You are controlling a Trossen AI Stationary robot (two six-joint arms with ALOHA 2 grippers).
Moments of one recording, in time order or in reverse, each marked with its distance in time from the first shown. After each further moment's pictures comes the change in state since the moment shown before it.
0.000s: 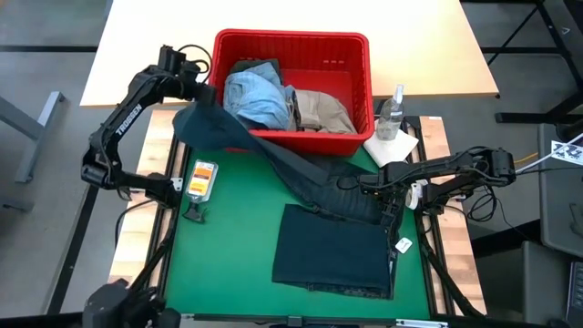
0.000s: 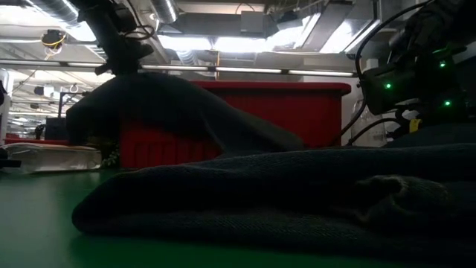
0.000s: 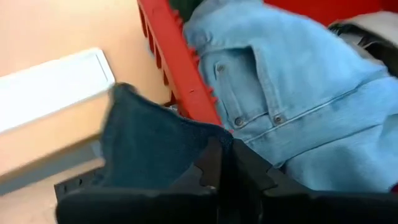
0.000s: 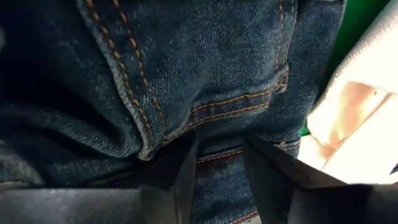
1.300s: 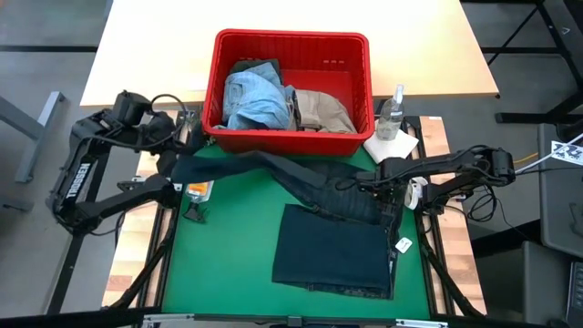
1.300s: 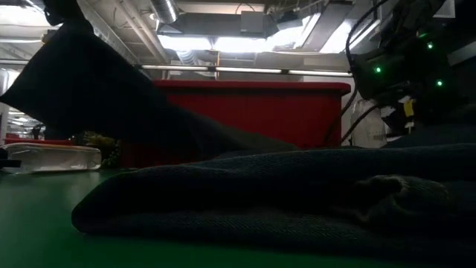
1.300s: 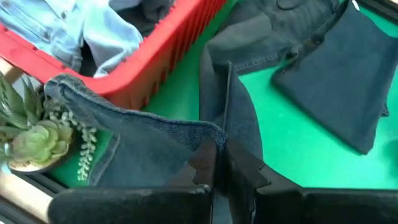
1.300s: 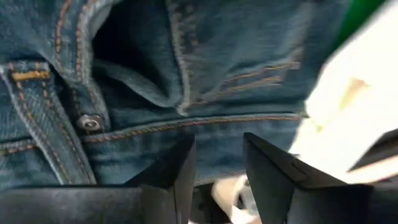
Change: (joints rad) left arm -0.261 -0.533 0.018 -0.638 0.260 0.279; right arm 0.000 0.000 0.138 -0.162 -0.057 -0.053
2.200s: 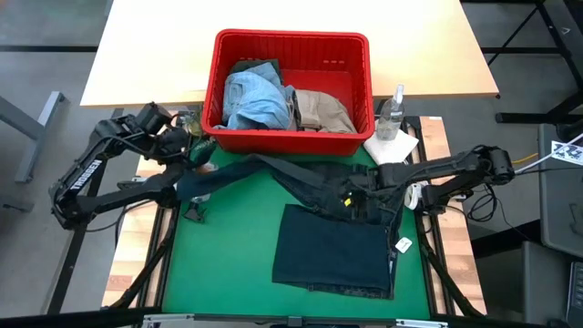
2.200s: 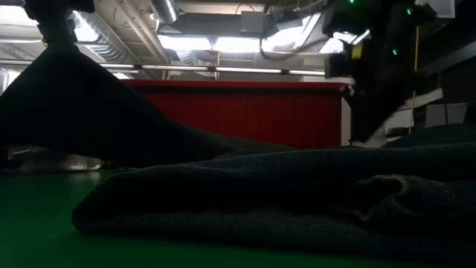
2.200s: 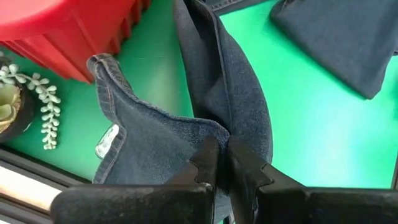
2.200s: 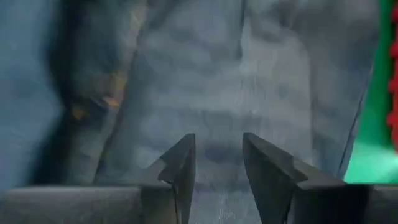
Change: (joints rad) left arm -0.158 0.002 -0.174 -0.014 -0.061 -0.017; right arm 0.167 0.018 0.156 0.485 0.051 -0.167
